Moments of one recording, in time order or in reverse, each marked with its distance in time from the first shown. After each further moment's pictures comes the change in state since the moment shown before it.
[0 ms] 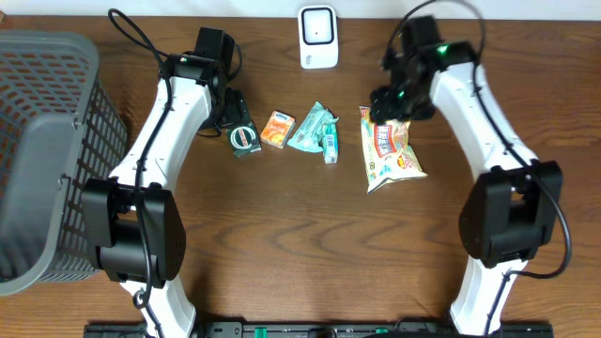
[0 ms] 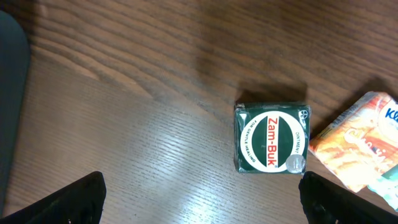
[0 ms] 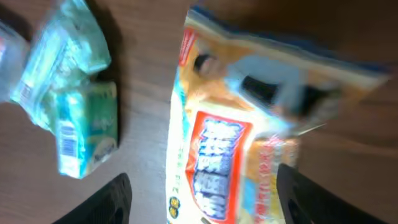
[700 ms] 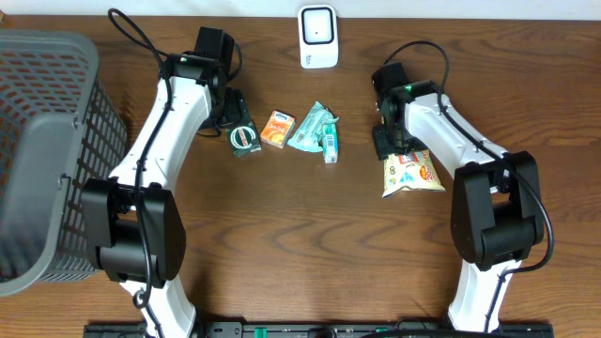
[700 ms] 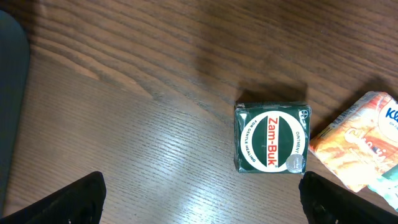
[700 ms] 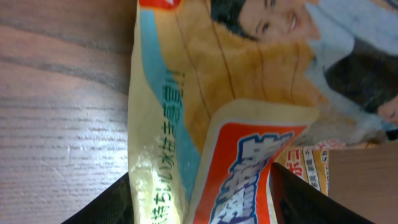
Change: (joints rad) left arm 0.000 0.000 0.000 -0.001 0.000 0.000; right arm 0.067 0.001 -0.276 0.149 0.342 0.061
